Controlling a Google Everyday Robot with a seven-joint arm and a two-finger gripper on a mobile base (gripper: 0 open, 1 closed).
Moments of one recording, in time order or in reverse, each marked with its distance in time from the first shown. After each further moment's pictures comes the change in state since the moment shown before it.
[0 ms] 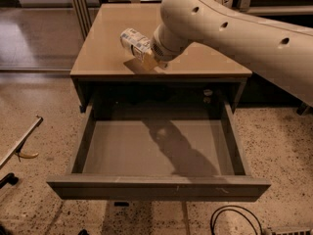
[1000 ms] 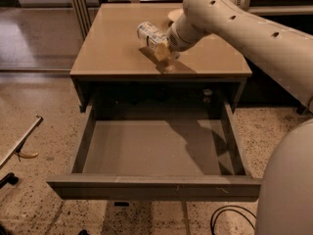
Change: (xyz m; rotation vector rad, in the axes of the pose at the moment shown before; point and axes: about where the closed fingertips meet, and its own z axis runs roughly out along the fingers) arm 0.004 -0.077 0.049 -0.028 -0.034 0.126
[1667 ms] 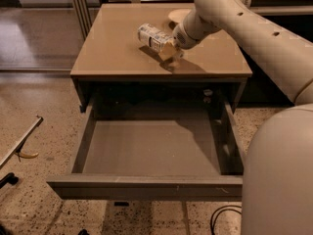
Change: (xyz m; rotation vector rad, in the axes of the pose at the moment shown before) arm 0.001 -0.023 0.013 -0.089 -0.009 -0.072
